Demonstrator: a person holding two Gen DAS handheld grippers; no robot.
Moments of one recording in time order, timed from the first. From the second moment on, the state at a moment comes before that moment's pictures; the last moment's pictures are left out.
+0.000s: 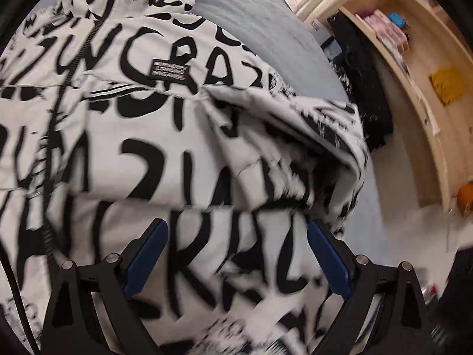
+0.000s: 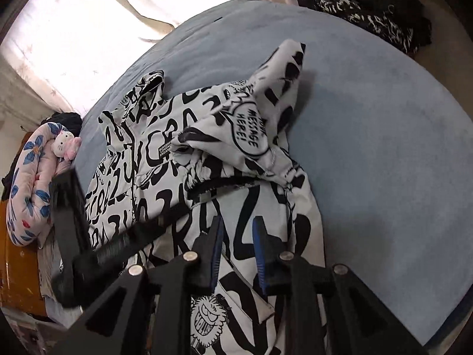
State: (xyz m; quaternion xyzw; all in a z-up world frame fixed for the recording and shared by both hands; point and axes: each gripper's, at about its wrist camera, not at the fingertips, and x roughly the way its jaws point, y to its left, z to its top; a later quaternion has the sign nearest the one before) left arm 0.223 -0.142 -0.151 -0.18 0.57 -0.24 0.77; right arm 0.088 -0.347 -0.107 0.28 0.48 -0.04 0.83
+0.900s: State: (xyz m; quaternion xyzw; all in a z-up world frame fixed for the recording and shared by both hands) left arm 0.157 -0.141 -0.052 0.40 0.22 -0.16 0.87; right arm 0.091 -0.338 -0.142 0.27 0.51 -0.05 0.81
